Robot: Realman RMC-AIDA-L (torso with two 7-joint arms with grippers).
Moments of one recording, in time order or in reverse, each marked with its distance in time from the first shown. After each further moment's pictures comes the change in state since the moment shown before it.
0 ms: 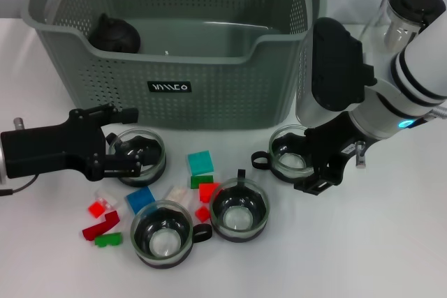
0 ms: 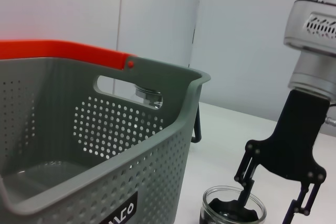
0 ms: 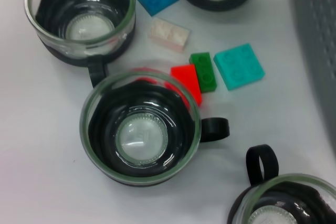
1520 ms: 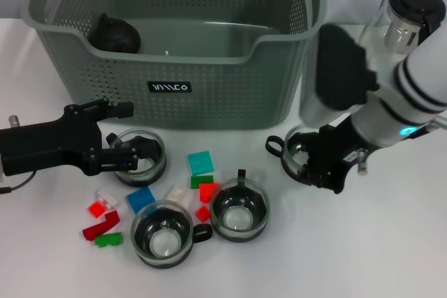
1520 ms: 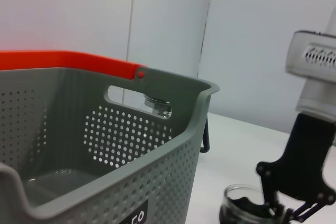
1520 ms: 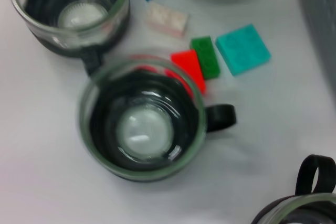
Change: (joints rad) left arm -0.001 0.000 -0.041 -0.014 -0.003 0.002 0.012; right arm -0.002 -0.006 0.013 0.046 0.029 0.001 0.022
